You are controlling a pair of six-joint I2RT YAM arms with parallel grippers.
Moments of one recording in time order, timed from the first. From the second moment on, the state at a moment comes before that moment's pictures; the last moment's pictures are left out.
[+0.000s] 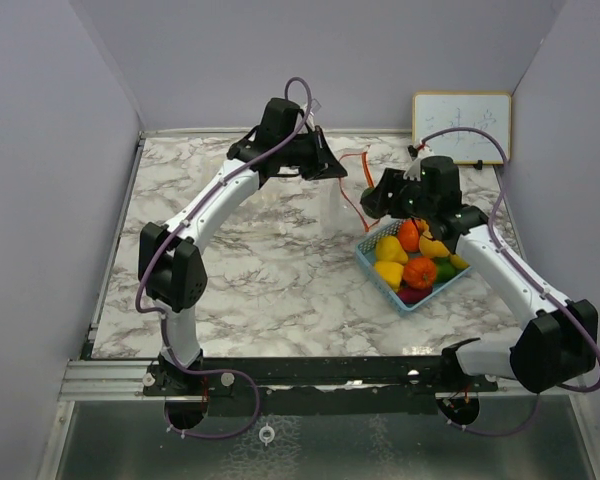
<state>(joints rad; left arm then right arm) -0.53 1.90 1.85 -0.51 0.55 -0.76 0.32 1.28 1.04 -0.23 -0.22 0.43</state>
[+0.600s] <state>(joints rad) -0.51 1.88 1.69 -0.33 0.63 -0.89 0.33 1.32 1.11 -0.30 -0.07 0.31</state>
